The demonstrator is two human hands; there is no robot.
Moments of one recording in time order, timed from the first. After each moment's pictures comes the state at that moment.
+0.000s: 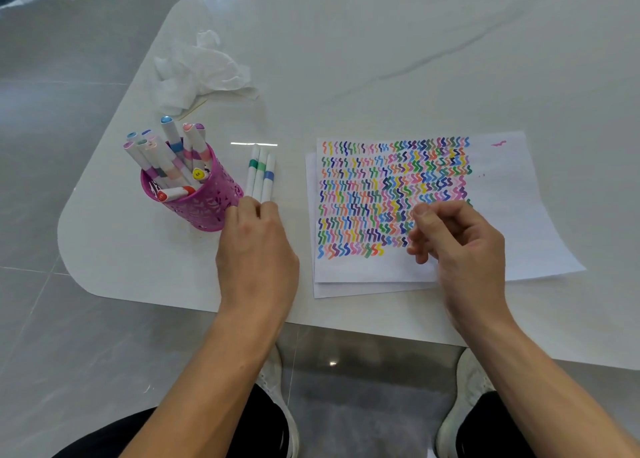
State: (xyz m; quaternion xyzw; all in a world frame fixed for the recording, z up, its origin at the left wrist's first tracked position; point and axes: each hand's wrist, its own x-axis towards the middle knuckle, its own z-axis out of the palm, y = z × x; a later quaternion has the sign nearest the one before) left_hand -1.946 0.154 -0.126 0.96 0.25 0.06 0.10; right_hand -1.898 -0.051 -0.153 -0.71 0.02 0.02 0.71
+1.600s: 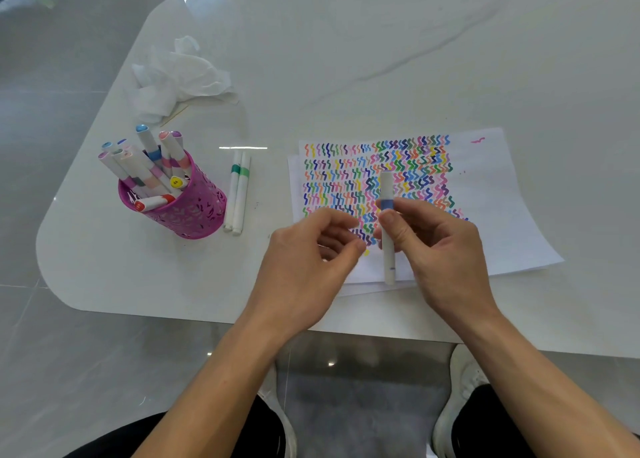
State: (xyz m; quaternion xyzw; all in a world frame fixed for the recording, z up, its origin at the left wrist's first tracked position) left_hand -1.942 0.117 -0.116 0.86 0.09 0.01 0.50; right_hand -1.897 -0.053 -0.145 -0.76 -0.06 0.05 0.64
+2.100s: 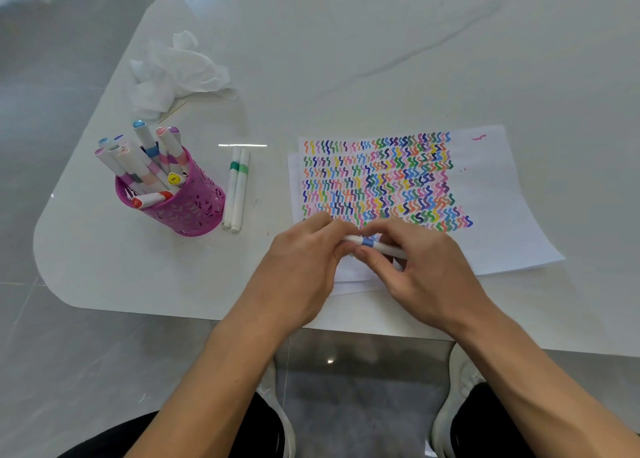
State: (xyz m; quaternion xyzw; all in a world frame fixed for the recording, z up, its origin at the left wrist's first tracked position) left_hand -1.940 0.123 -0.117 0.96 -0.04 0.00 0.27; right_hand -1.901 -0.057 -0.151 -0.89 -0.24 0.04 0.38
